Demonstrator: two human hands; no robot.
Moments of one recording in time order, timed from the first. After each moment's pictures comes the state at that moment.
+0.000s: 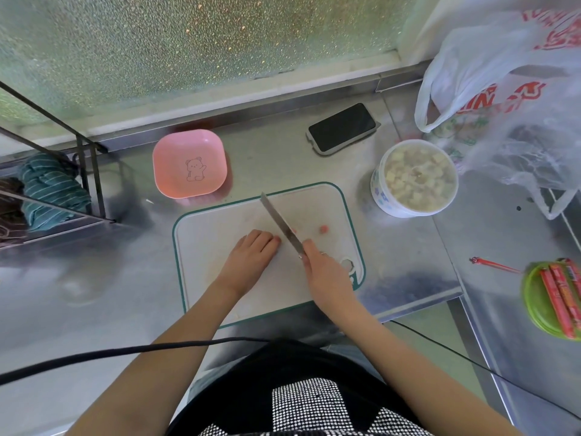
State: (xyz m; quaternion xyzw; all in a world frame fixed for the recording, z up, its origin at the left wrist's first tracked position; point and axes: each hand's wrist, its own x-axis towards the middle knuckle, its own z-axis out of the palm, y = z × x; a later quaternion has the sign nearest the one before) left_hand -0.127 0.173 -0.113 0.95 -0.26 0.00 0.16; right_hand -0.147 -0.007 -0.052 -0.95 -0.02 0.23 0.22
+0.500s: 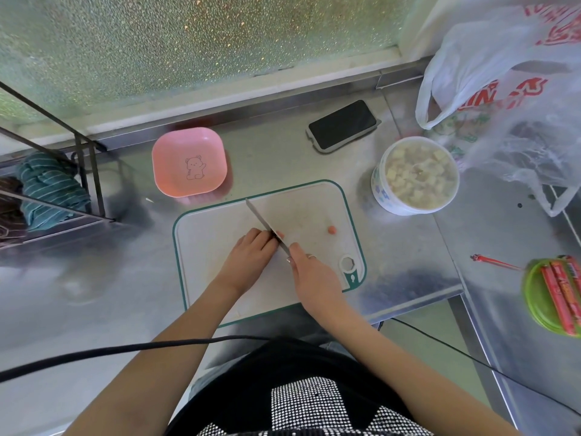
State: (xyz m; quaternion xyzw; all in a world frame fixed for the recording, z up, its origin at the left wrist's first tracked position) left_hand -0.127 0.174 -0.110 0.95 -0.27 -0.01 0.16; right_hand -0.157 0.011 -0.056 -0.95 -0.06 0.21 0.21
